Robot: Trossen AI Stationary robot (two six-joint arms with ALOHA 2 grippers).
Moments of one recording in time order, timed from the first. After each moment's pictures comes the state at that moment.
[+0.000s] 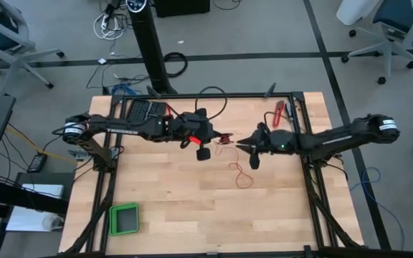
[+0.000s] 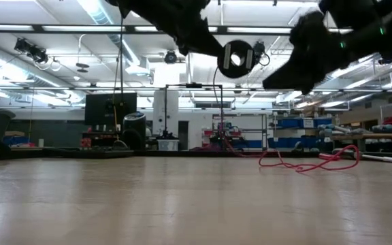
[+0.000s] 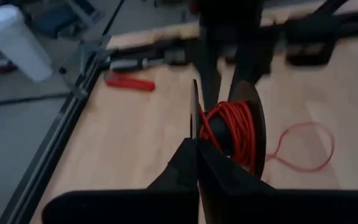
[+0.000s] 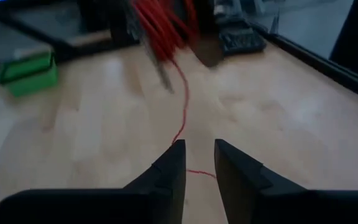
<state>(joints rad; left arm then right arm) 0.09 1.60 1.21 -0.06 -0.10 0.18 0.00 1.07 0.34 0.44 0.23 0.22</state>
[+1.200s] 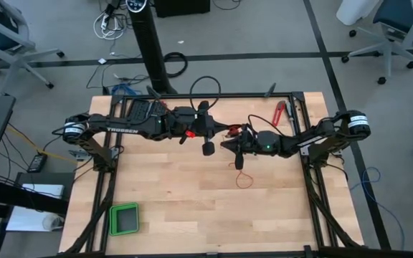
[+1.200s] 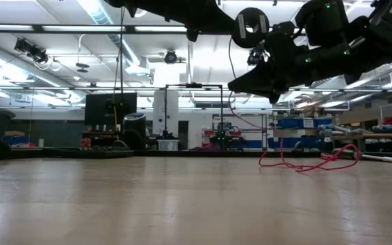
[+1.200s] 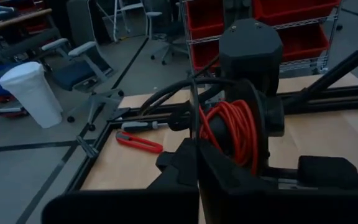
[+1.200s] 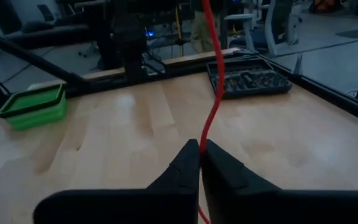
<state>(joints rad) 0.10 1.60 1.21 0.18 -0.06 0.17 -0.03 1.49 0.43 0.91 0.16 0.14</state>
